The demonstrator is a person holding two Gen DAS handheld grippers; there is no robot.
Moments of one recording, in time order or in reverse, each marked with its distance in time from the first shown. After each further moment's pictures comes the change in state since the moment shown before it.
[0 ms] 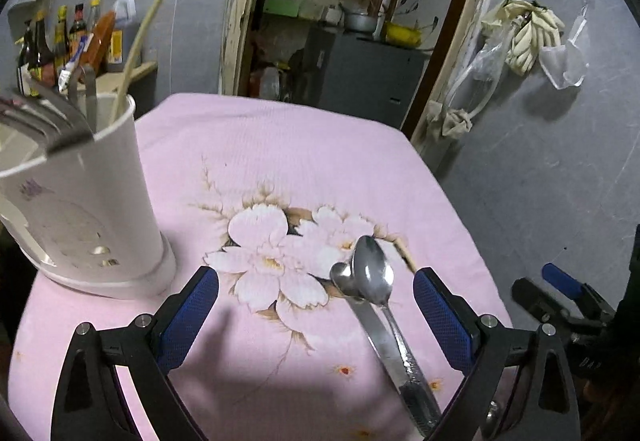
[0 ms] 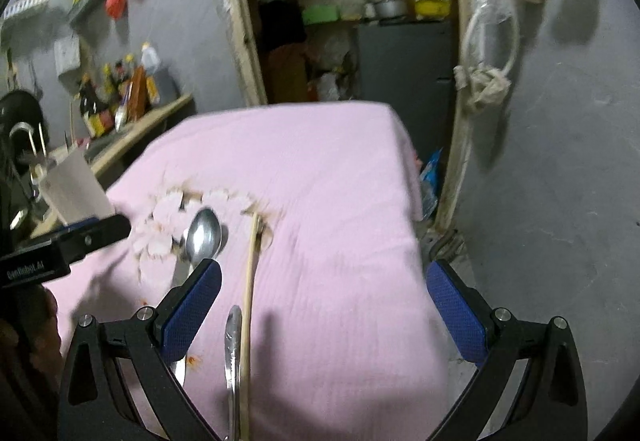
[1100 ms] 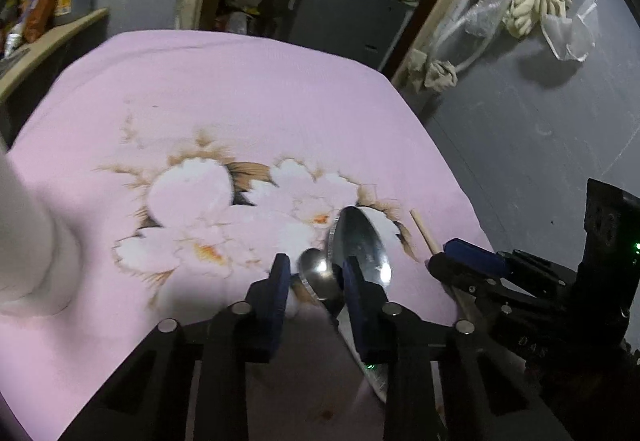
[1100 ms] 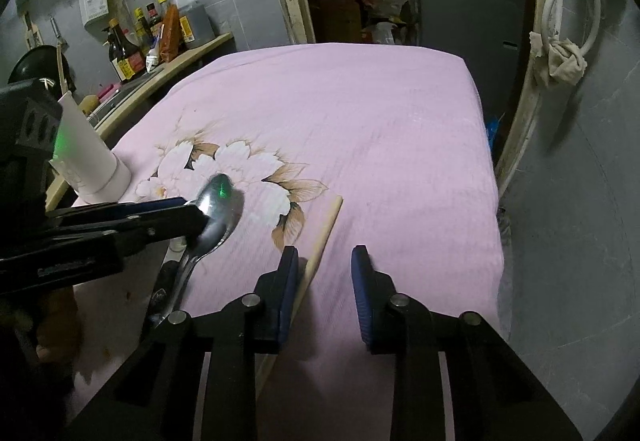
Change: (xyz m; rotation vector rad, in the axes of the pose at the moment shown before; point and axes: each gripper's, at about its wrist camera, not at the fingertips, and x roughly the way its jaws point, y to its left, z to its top) left arm 0.078 -0.013 0.002 0.004 0.214 -0.141; right arm 0.077 0.018 0.017 -0.096 0.191 0.168
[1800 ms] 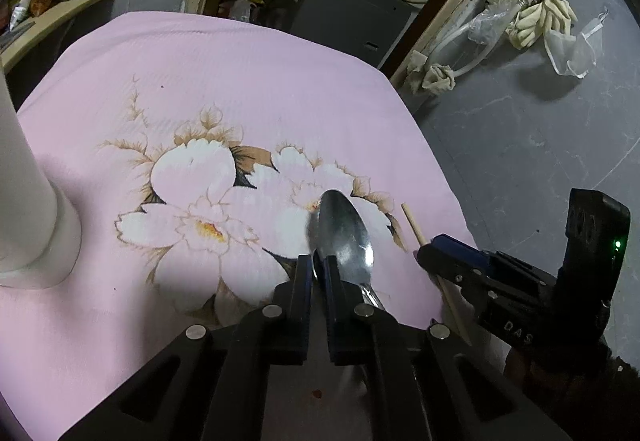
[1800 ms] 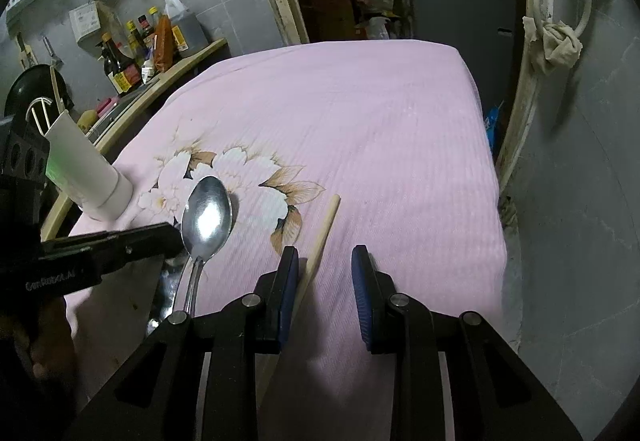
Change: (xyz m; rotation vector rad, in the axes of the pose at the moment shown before) left arm -0.010 0.009 -0.008 -0.079 0.021 -0.048; right arm 0.003 -0.006 -0.001 0.063 0.005 0.021
